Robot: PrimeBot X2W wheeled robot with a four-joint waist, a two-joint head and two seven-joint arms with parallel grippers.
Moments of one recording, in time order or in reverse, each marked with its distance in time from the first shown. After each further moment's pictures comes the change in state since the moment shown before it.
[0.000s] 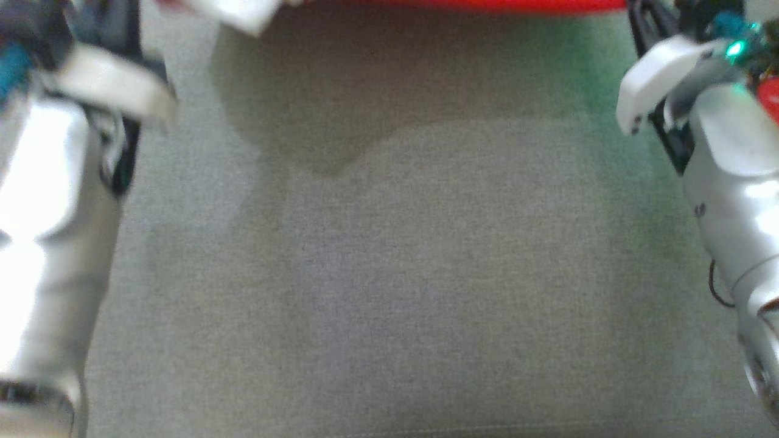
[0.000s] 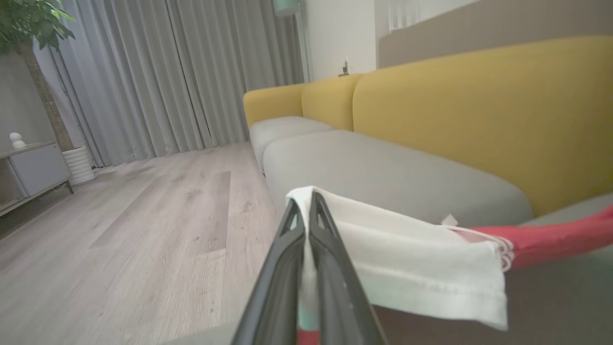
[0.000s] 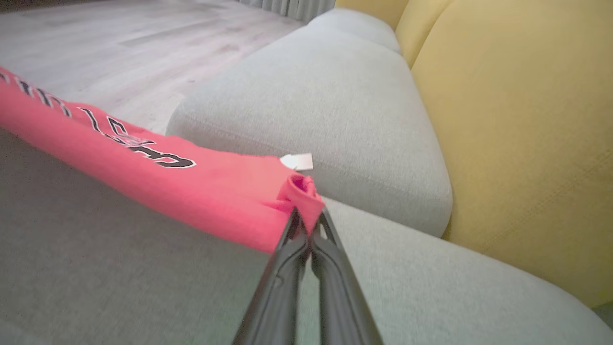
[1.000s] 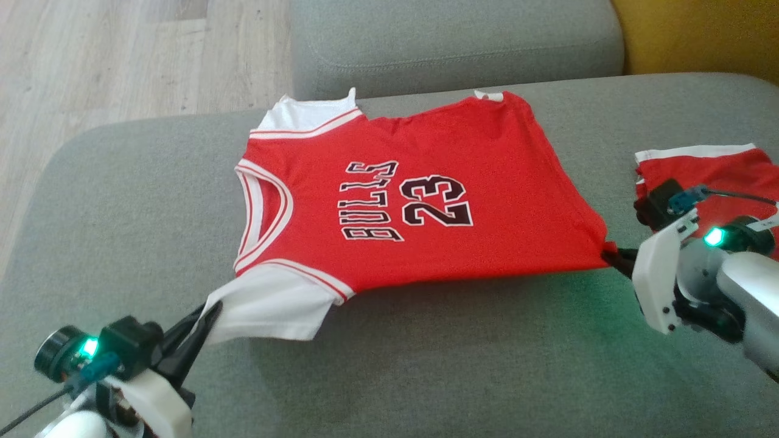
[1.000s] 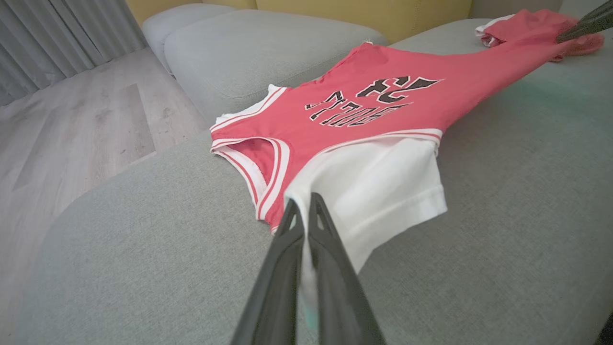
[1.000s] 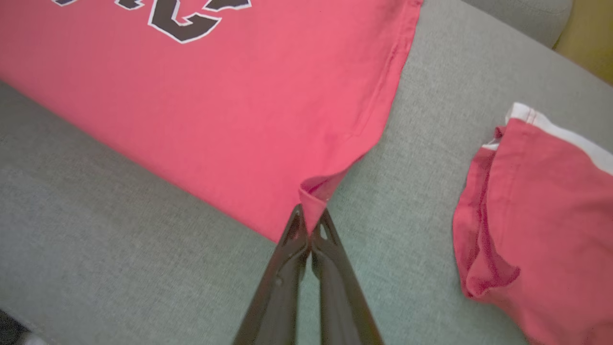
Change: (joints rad) left arm 0.872 0.350 -0.180 -0.632 -0.125 0.011 0.295; right arm 0.377 -0.478 0.871 -0.637 0.903 0.000 0.580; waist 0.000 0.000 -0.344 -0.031
